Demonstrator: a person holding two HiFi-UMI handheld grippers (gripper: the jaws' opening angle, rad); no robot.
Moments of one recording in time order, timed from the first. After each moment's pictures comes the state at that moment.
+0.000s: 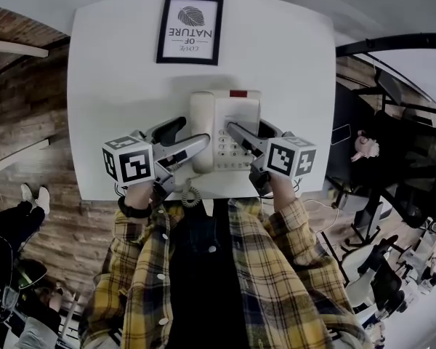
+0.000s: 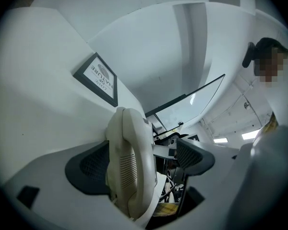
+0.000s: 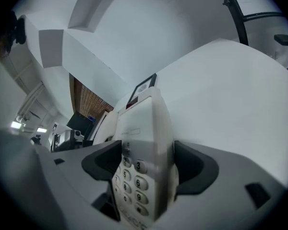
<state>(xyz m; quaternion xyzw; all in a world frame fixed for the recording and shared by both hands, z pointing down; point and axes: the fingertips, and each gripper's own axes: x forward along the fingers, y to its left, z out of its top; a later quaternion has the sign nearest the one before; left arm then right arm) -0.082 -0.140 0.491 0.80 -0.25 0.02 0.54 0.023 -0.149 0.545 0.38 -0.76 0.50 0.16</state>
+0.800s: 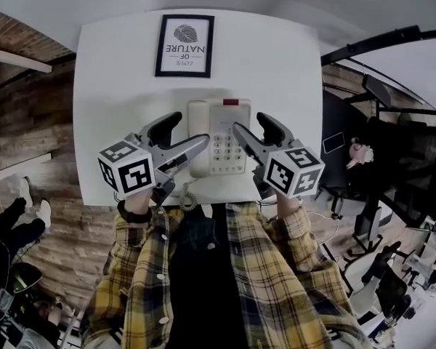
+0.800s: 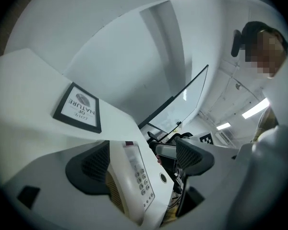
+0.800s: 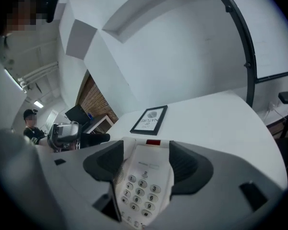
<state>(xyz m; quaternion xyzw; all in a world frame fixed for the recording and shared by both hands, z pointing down) -0.079 -0.158 0.429 0.86 -0.27 0.01 0.43 0.038 -0.169 0.463 0.42 -0.82 0.34 0.15</state>
